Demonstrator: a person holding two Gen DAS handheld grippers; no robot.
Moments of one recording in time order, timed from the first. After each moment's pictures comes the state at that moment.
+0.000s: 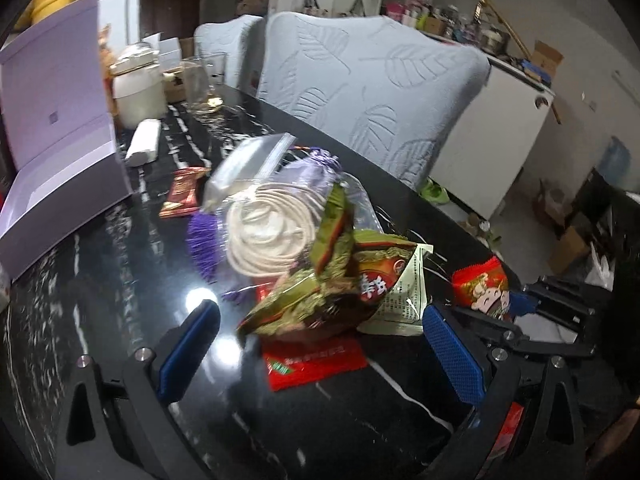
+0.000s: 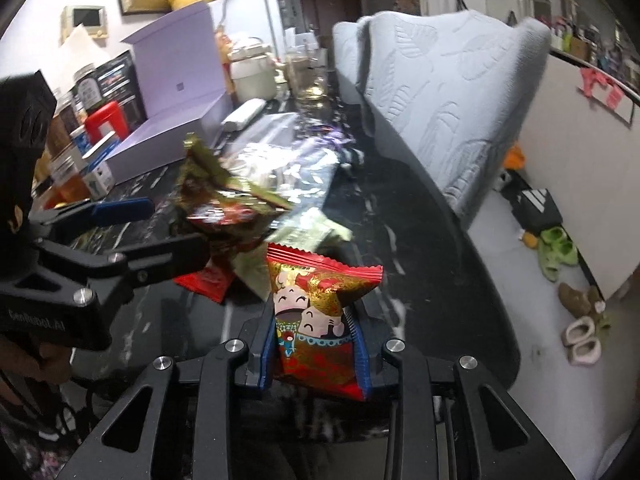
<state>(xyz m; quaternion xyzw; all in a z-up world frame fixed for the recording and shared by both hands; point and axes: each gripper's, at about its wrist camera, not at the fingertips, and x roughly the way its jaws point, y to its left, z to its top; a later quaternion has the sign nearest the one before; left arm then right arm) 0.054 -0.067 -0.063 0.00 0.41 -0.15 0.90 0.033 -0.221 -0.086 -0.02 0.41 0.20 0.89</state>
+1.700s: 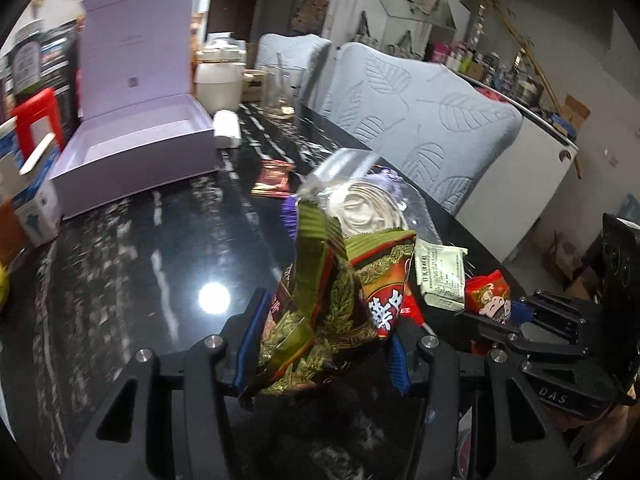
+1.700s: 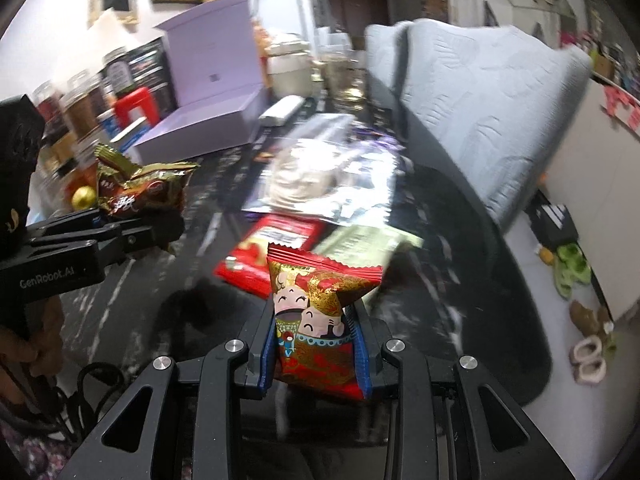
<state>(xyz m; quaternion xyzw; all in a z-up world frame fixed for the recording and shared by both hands) -0.002 0.011 -0.050 -0.08 0.37 -0.08 0.92 0.016 -0.181 -0.077 -0.04 0.40 0.25 0.88</state>
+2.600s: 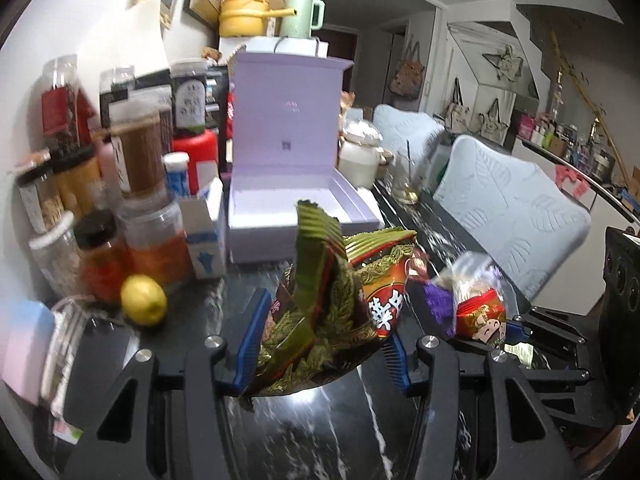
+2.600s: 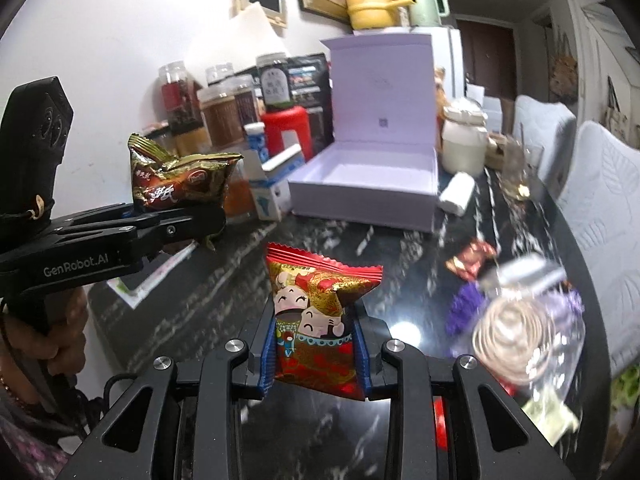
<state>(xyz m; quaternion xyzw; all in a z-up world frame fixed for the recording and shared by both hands) -0.053 0.120 0.018 -0.10 0.28 0.10 0.95 0.013 -0.039 -0.022 -0.08 0.30 0.45 0.83</state>
